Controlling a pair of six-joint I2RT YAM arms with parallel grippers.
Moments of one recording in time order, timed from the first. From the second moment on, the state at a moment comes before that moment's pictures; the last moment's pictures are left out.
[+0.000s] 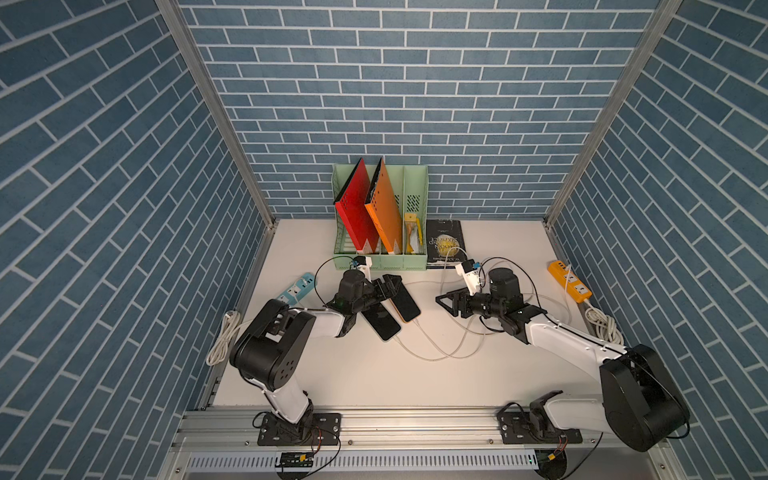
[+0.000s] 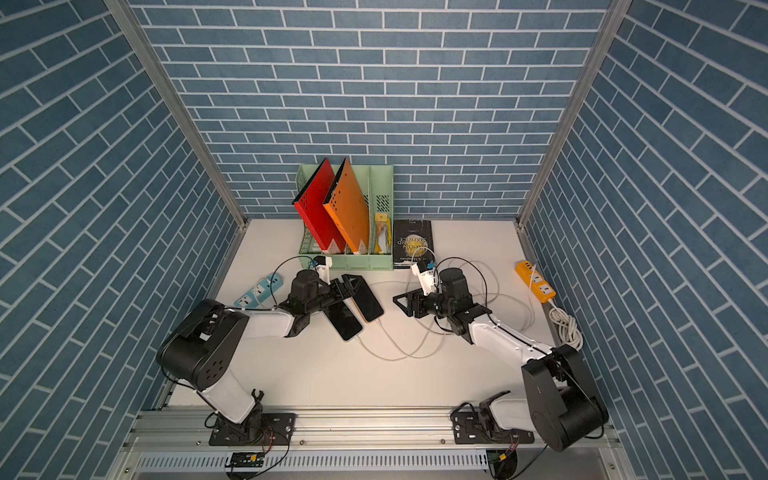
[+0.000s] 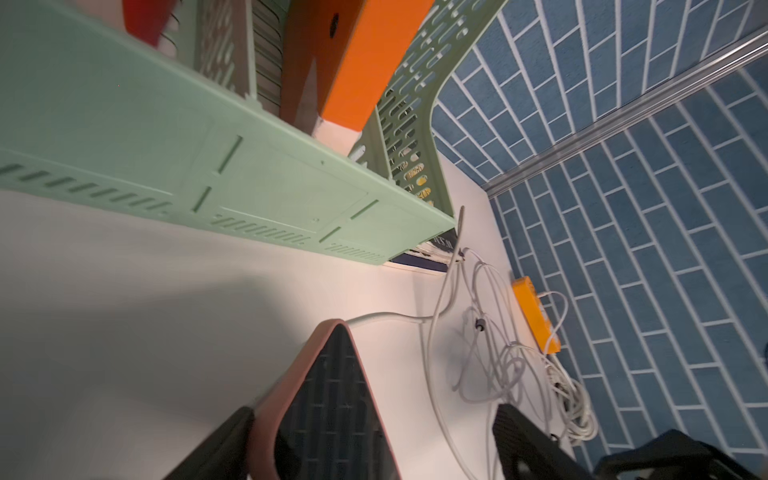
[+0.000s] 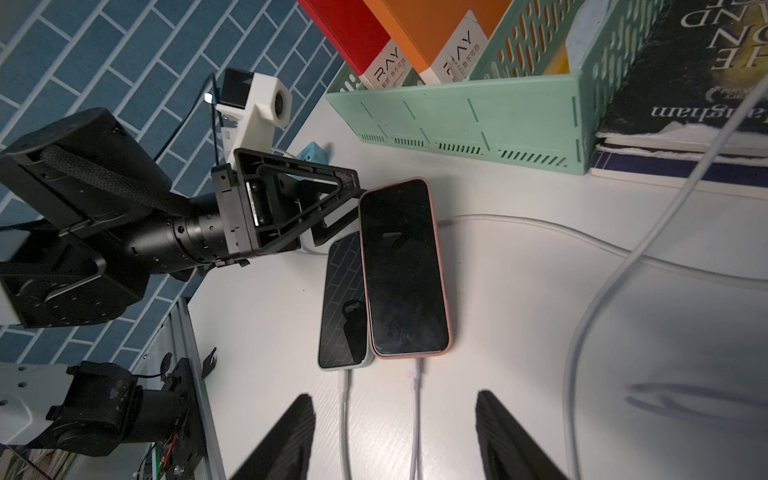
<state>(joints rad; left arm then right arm) -0.44 1.66 0.65 0.59 0.24 -0.77 0.48 1.32 0.64 0.12 -0.58 0.33</state>
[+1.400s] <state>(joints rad) -0.18 1.31 0.10 1.07 -0.41 0.01 0.28 1.44 0.03 1.36 0.53 -0.18</state>
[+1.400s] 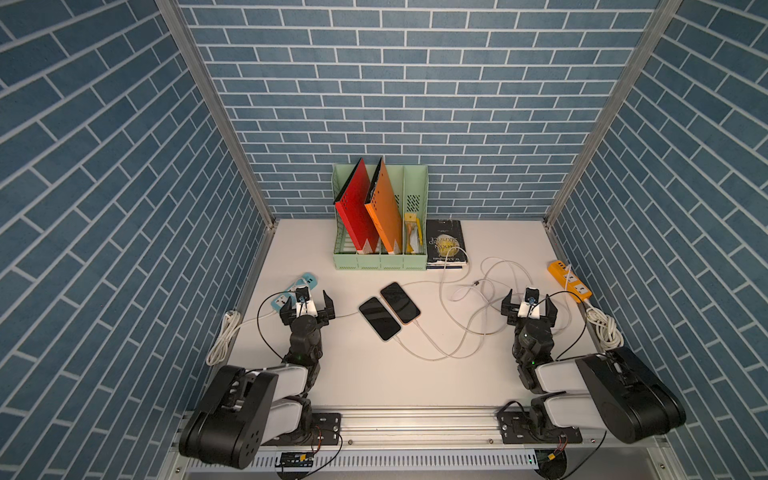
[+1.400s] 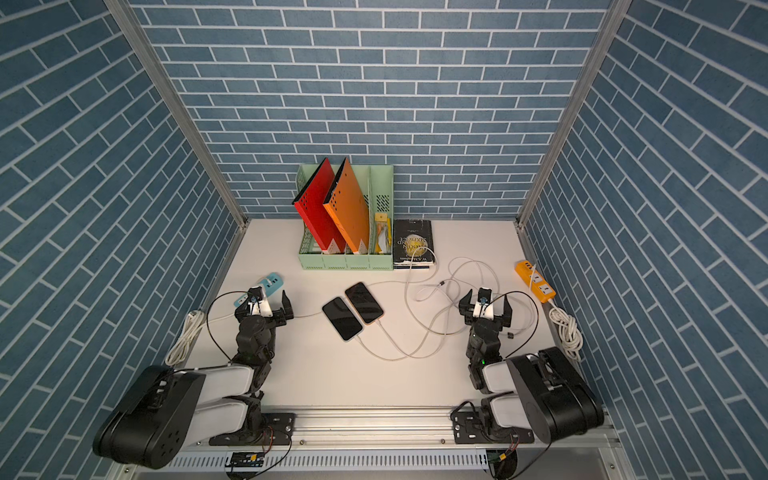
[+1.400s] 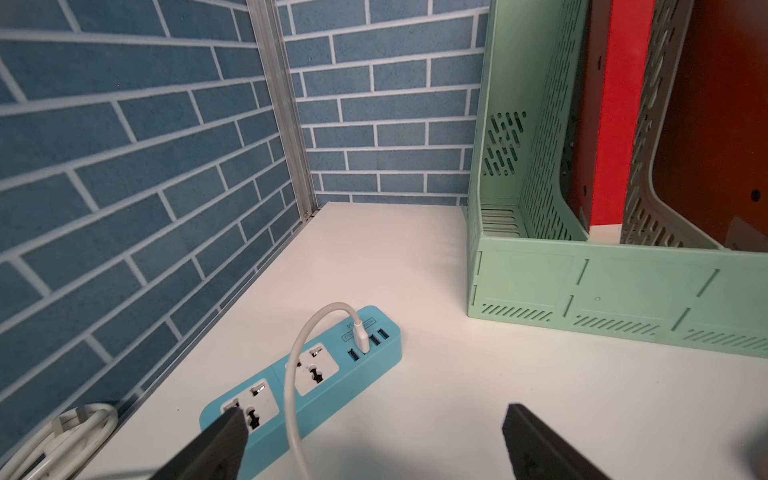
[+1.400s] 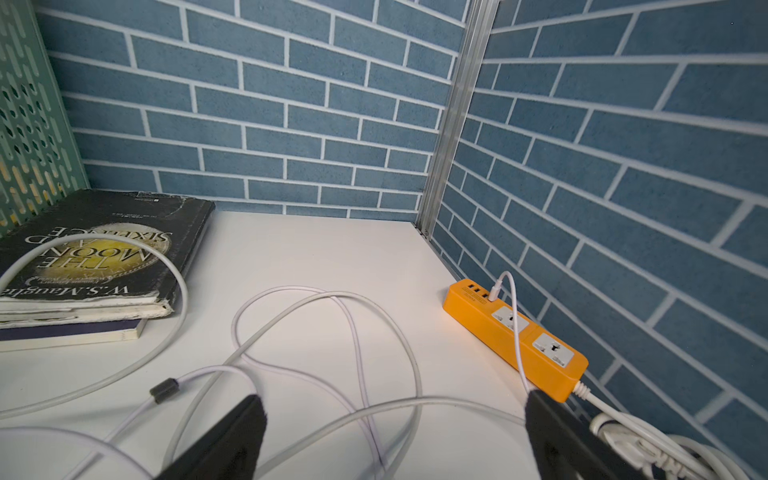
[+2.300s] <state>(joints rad) -0.04 1.52 0.19 1.22 -0.18 -0.02 0.07 1.53 0.16 1.30 0.16 -0.08</state>
